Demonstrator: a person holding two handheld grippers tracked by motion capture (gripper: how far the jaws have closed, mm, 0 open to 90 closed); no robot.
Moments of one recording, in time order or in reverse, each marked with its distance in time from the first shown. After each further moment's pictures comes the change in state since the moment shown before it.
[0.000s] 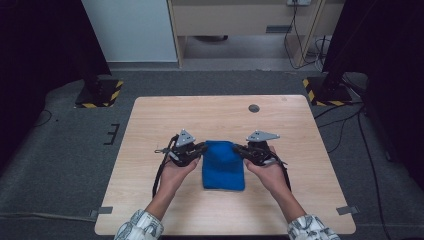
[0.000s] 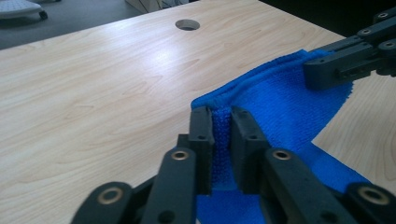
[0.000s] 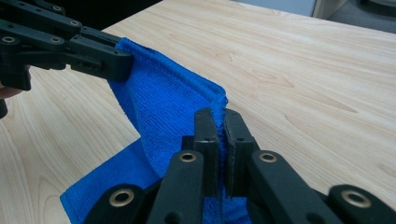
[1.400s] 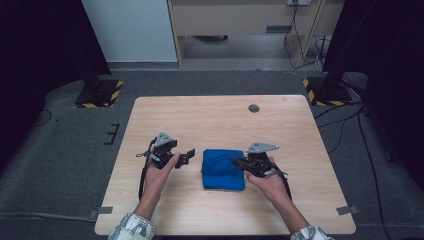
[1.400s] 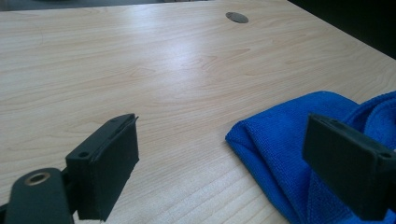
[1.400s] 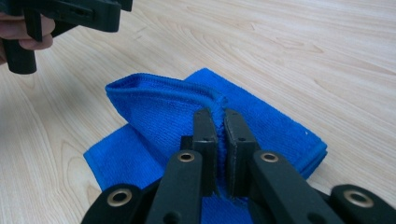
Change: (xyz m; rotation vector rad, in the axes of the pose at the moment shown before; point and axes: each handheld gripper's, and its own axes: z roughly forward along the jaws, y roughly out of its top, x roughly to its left) left arm 0.050 -0.033 -0.021 -0.029 0.063 -0.155; right arm 0.011 -0.030 -0.004 0.042 0.046 0.006
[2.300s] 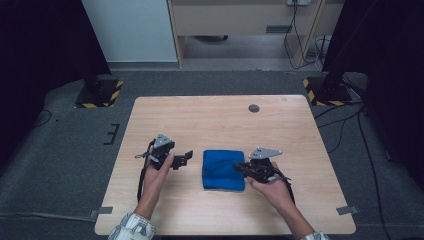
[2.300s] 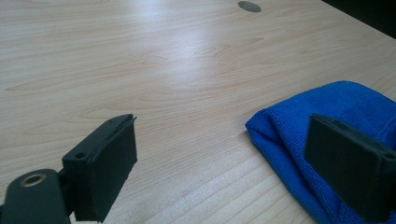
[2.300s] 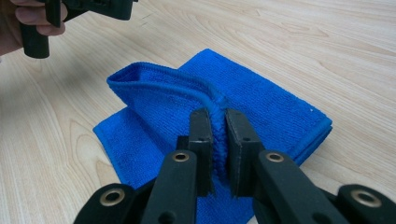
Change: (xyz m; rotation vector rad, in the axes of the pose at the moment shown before) left arm 0.007 -0.007 0.001 0.025 0.037 0.002; right arm 0.004 -0.014 -0.010 0.015 0.013 -0.011
